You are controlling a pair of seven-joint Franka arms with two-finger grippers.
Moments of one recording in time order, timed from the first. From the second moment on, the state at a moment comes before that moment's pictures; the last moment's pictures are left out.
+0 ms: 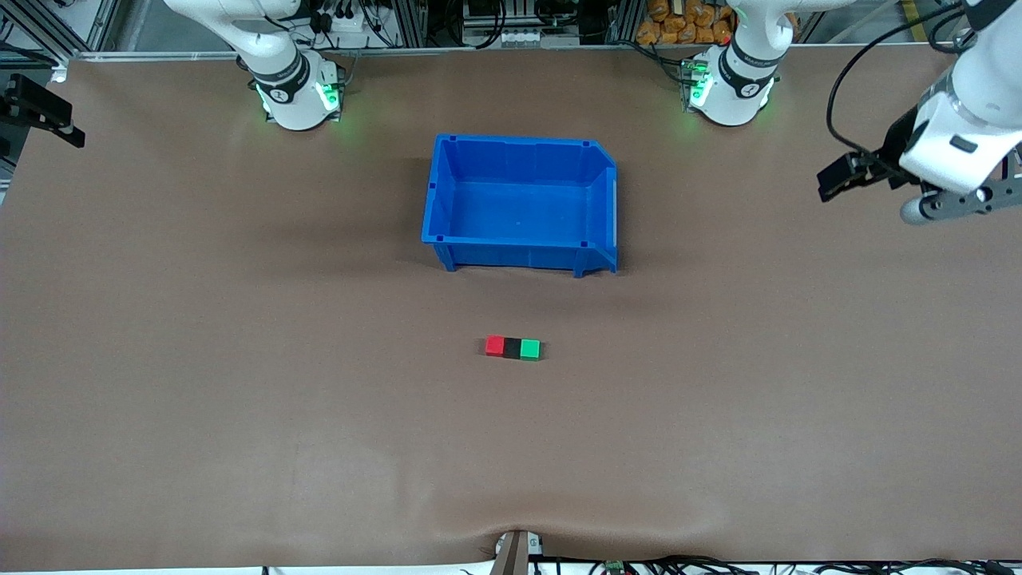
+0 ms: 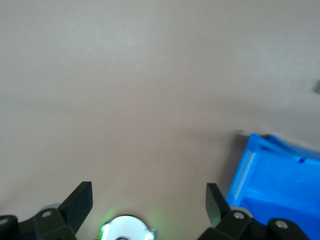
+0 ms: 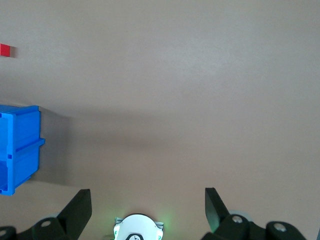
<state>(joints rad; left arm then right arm) 0.01 -0.07 -0.18 -1.65 0.07 1.49 -0.29 -0.04 -0.13 -0.06 -1.56 0.01 1.35 -0.21</state>
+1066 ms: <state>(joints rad) -0.09 -0.17 -0.01 -1.65 0.07 1.48 -0.10 -0.04 -0.12 -0.06 -1.56 0.01 1.35 -0.21</state>
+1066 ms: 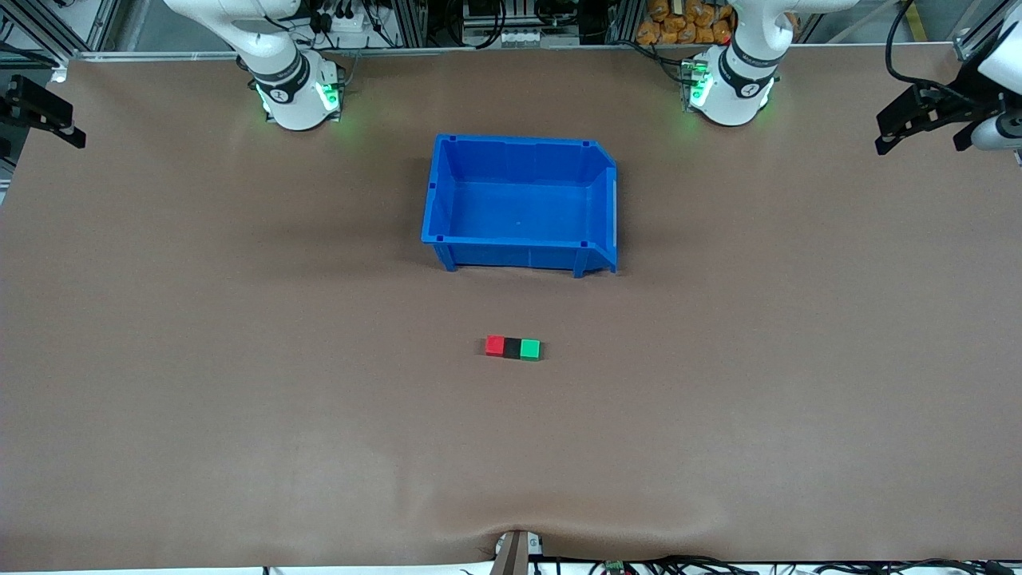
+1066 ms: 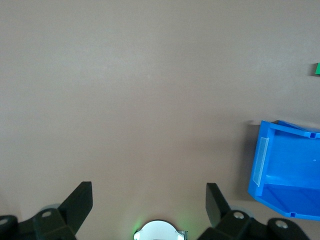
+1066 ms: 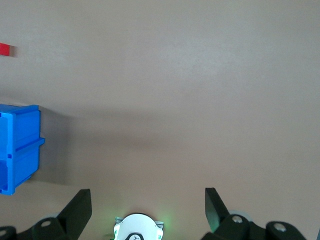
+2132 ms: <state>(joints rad) -0.11 -0.15 0.00 -1.65 0.02 1.43 -0.10 -0.04 -0.12 -0.06 -1.56 0.01 1.35 -0.21</state>
